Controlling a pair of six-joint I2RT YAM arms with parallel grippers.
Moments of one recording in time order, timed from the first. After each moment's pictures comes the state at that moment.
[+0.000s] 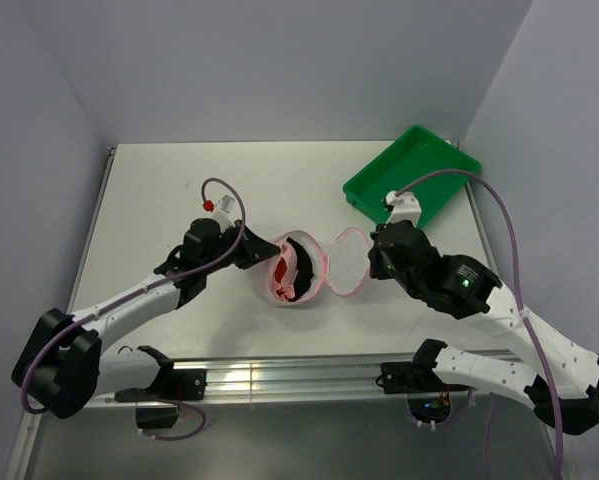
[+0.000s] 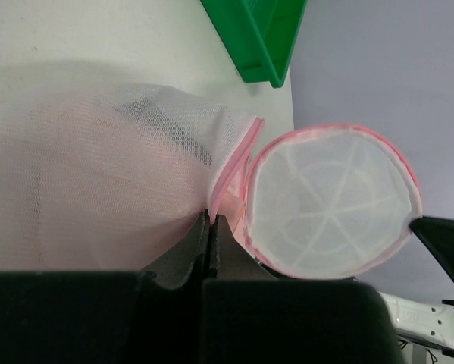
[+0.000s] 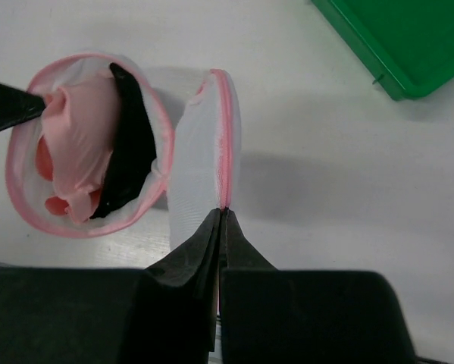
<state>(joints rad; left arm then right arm) -0.57 1.19 0.58 0.26 0.29 -1.03 0.84 0.85 1.07 -0.91 0.49 0.56</state>
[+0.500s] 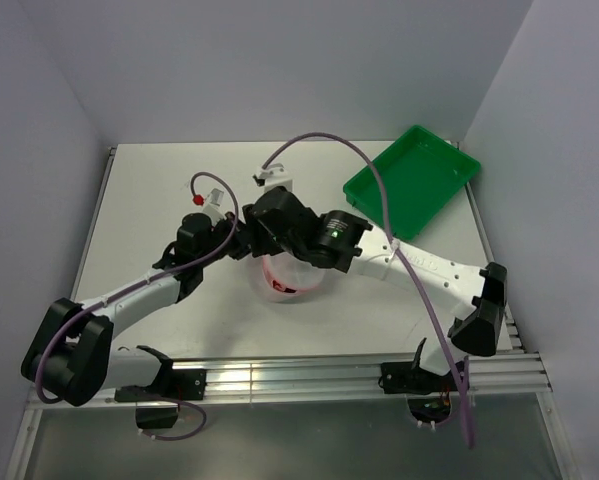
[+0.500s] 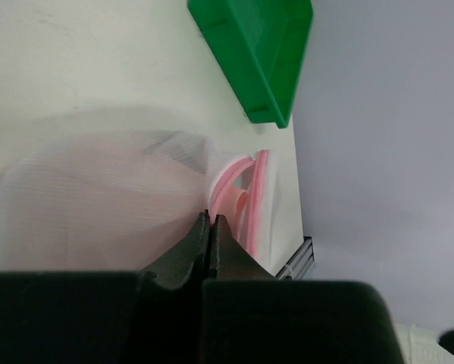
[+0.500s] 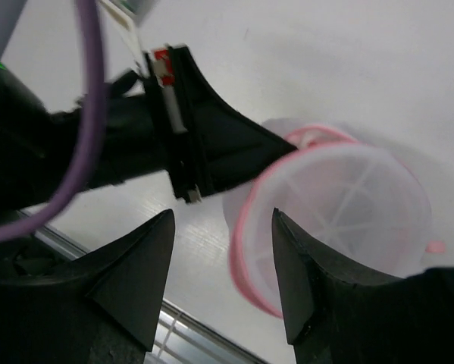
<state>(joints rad) -0.50 1.28 0.61 0.38 0.31 -1.01 1.09 1.56 1.63 -0.73 0.44 0.53</state>
